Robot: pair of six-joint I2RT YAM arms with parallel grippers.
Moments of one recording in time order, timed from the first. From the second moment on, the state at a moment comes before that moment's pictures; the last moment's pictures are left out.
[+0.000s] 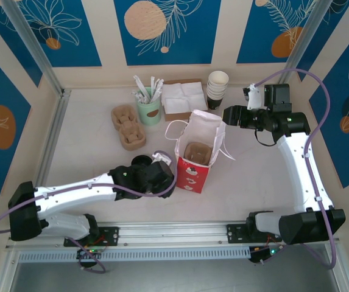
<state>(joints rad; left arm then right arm) -1.17 1.27 0.95 -0.70 -0.35 -0.53 0.07 1.25 1.43 -0.95 -0.47 0.20</state>
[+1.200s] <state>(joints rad) -1.19 1.35 0.99 -0.77 -0.37 -0.61 0.04 1.25 1.41 -0.95 -0.50 0.20</state>
